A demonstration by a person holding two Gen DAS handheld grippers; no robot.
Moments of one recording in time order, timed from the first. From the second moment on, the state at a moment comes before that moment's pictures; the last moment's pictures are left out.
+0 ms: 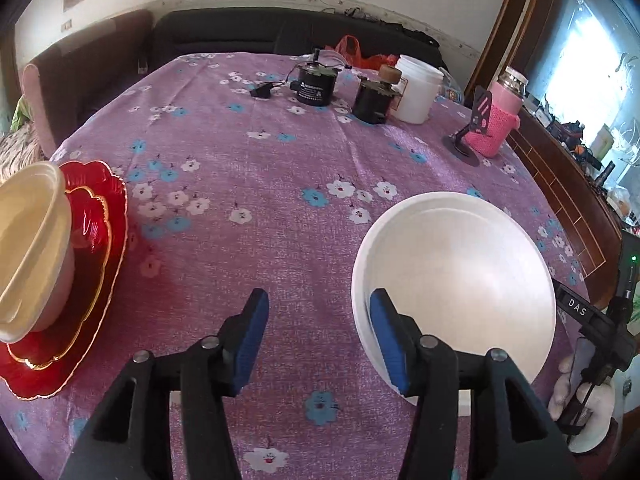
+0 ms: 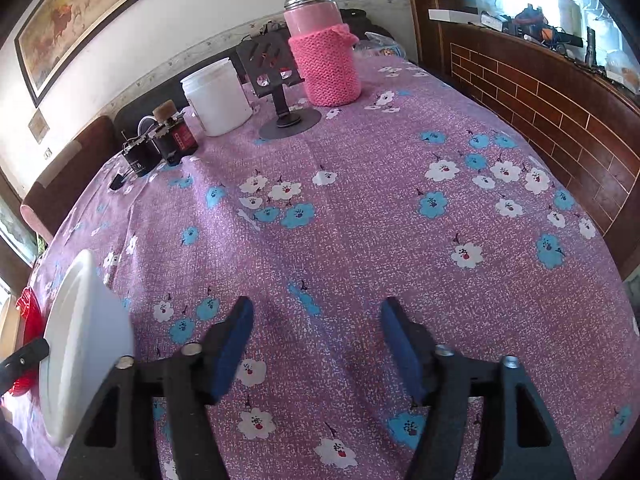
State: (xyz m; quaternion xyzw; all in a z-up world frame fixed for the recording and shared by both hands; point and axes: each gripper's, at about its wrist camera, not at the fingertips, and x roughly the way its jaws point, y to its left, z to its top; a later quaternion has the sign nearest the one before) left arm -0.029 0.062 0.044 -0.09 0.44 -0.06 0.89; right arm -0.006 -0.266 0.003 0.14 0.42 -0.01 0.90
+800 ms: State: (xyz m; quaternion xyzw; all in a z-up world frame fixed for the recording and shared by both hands) left arm -0.034 0.098 0.030 -0.06 0.40 -0.03 0.91; right arm -0.006 -0.232 -0.004 0.00 0.45 0.01 0.89
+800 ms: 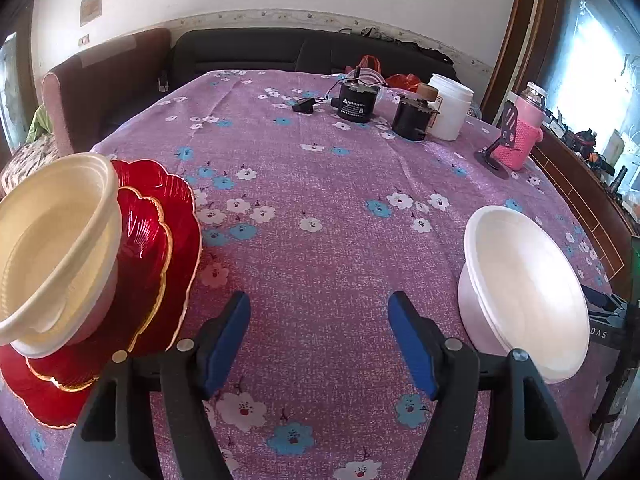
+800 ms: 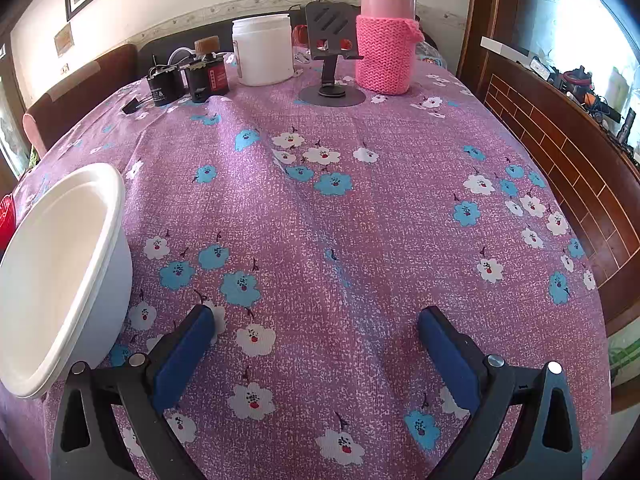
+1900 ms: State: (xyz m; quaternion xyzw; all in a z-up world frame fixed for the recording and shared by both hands) left arm -0.019 0.061 -0.002 0.03 0.45 -0.05 0.89; right arm -0.005 -0.232 -0.004 0.00 0.45 0.01 0.89
